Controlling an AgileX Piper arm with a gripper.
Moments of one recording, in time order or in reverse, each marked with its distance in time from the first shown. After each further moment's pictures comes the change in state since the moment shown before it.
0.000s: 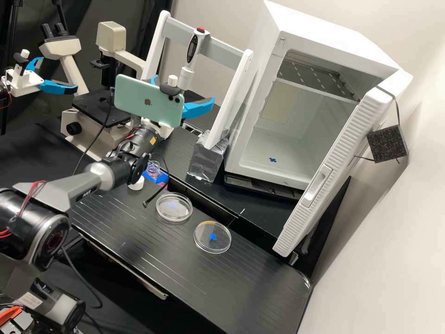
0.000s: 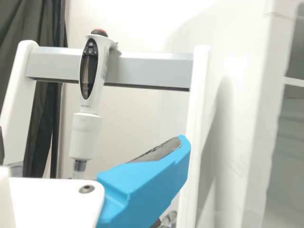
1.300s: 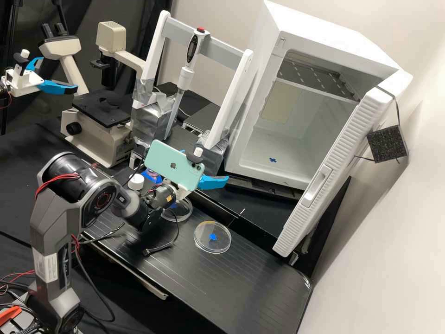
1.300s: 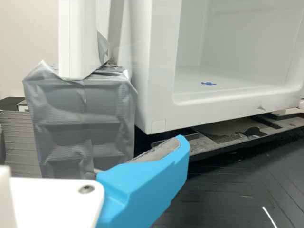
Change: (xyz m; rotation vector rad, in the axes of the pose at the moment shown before) arm -0.038 -0.071 0.157 0.004 -0.340 -0.053
